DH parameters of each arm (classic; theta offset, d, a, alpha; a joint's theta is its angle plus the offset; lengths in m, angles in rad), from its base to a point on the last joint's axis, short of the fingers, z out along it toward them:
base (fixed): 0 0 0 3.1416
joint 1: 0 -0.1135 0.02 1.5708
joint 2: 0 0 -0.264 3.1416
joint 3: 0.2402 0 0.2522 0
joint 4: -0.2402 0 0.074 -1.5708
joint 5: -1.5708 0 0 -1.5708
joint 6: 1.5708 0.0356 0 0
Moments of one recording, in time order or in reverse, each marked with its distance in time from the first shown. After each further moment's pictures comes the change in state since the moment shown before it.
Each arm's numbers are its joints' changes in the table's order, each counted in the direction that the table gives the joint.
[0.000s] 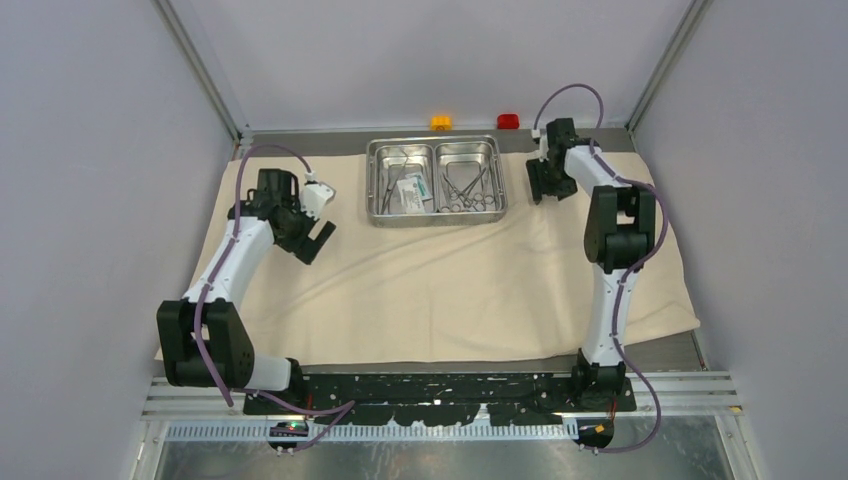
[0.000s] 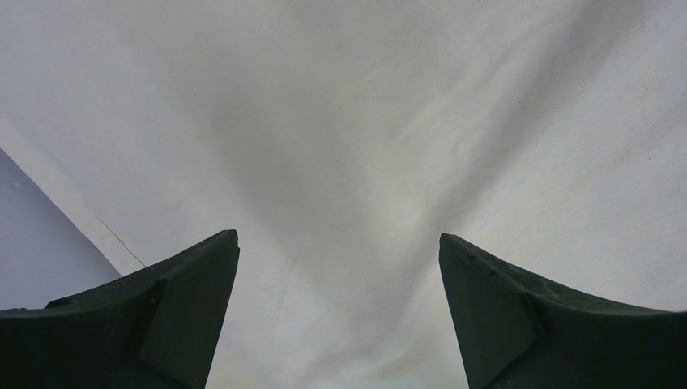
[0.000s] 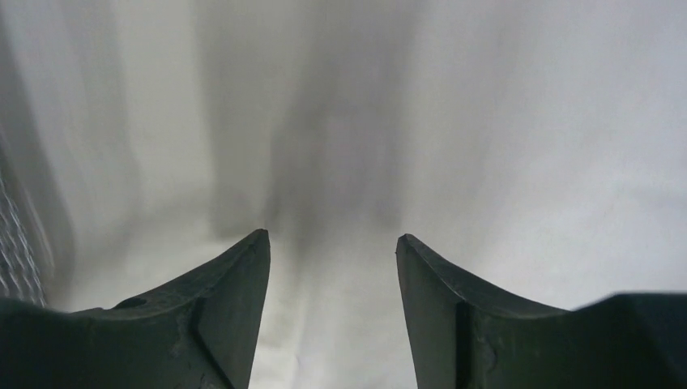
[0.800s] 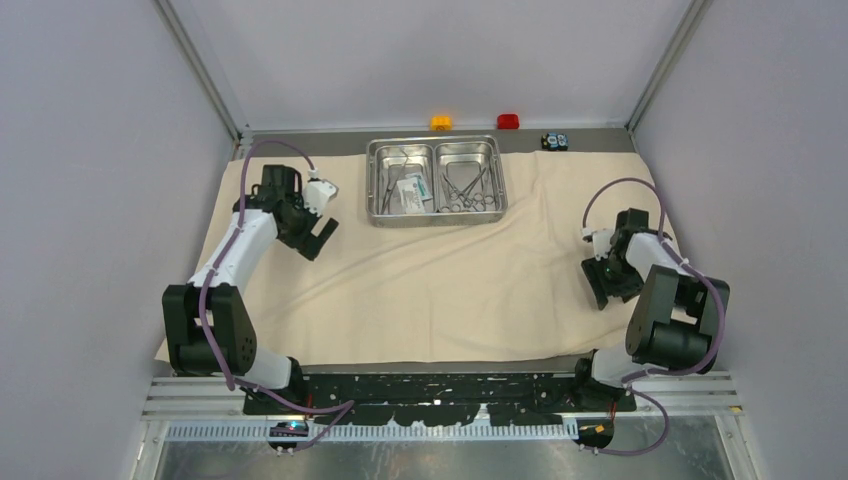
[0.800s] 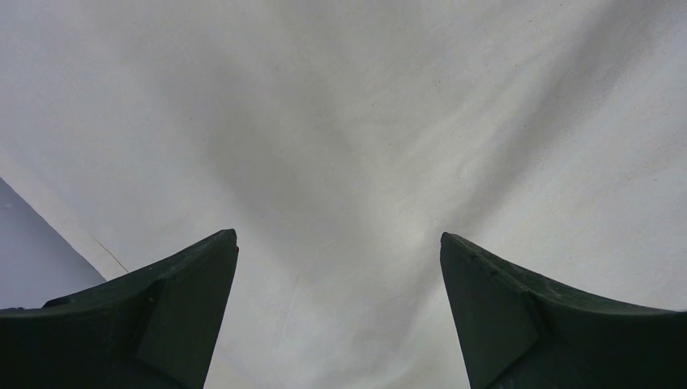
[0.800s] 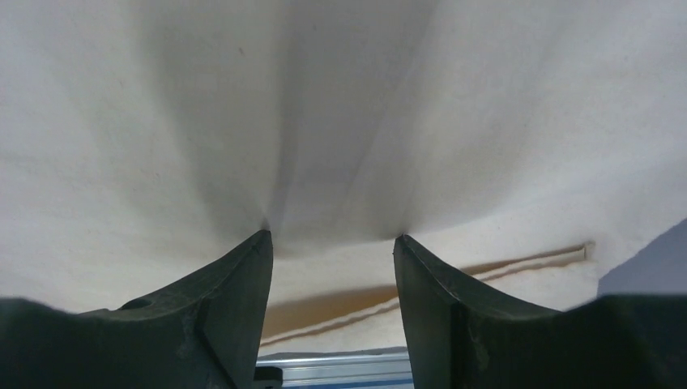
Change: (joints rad) left arm 0.002 0.072 0.029 0.026 -0.010 0.000; right arm 0.352 -0.756 -1.030 -0.031 -0.013 -0.416
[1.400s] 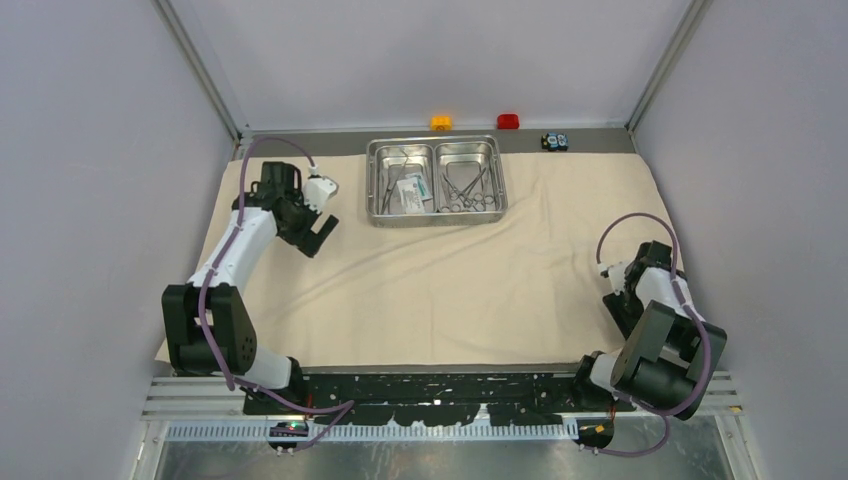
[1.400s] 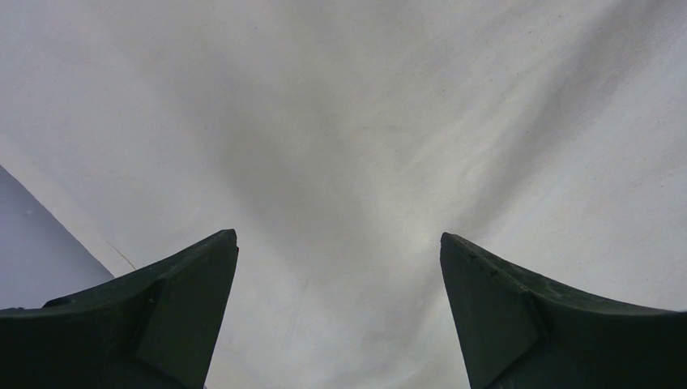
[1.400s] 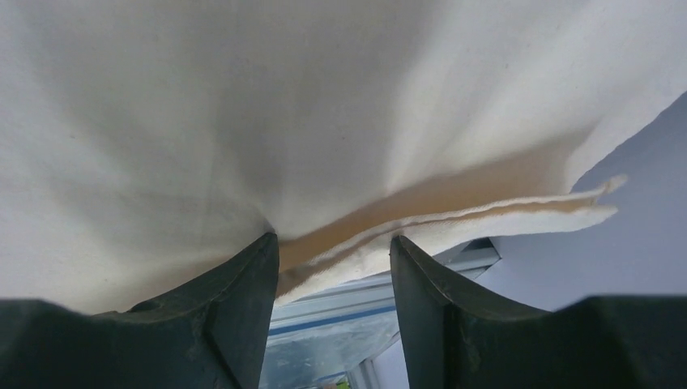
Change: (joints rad) left arm 0.002 0.002 0.024 -0.005 -0.006 0.009; right arm 0.185 -0.221 -0.225 0.031 -0.180 -0.254
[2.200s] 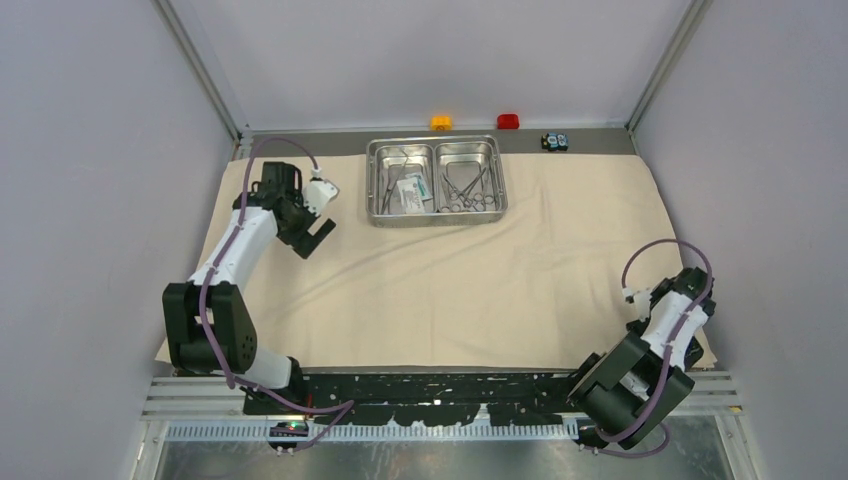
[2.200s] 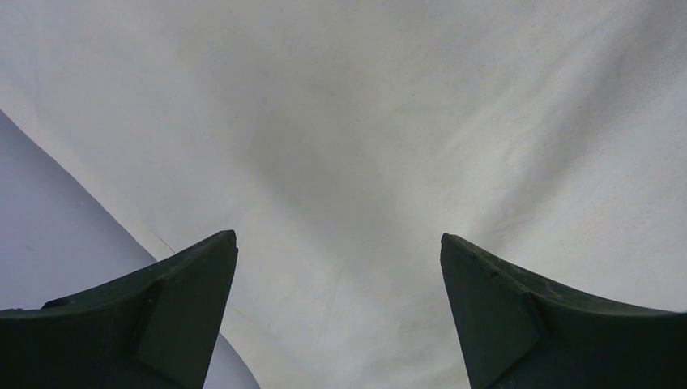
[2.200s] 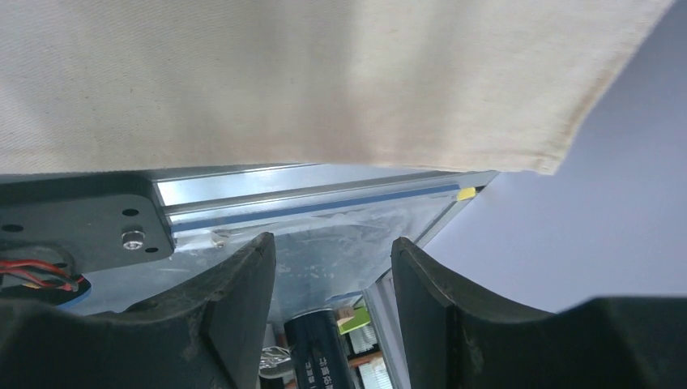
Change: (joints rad) left arm 0.000 0.009 0.000 0.000 0.064 0.093; right arm 0.328 -0.239 -0.042 -0.208 -0.085 -0.257
